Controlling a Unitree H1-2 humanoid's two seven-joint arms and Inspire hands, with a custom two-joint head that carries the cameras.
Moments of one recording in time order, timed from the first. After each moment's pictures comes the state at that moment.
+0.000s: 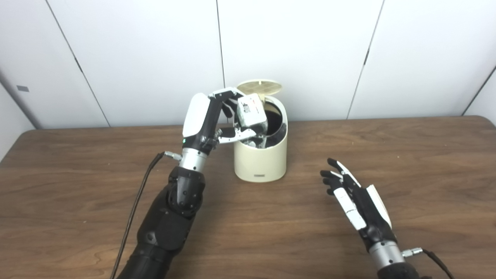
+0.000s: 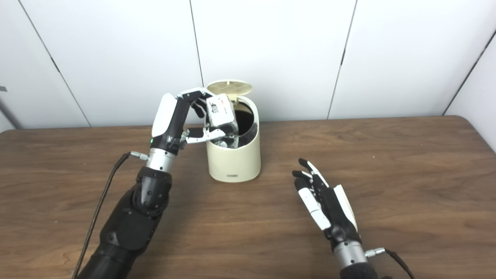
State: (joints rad) left arm -0.62 0.09 -0.19 0.44 0.53 -0.40 0.28; right arm 0.02 -0.09 0.05 -0.30 -0.29 0.19 0.04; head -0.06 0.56
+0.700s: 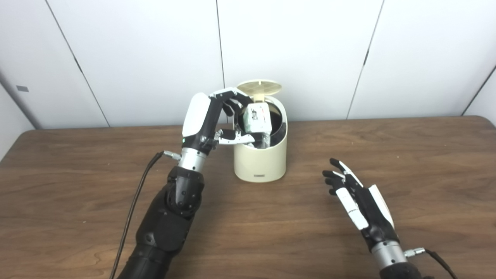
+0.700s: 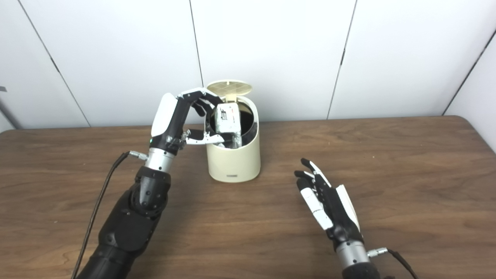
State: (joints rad) left arm -0.61 0.08 -0.17 0.42 0.53 -0.40 0.28; right arm 0.02 -0.10 0.05 -0.30 -0.29 0.19 0.04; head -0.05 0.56
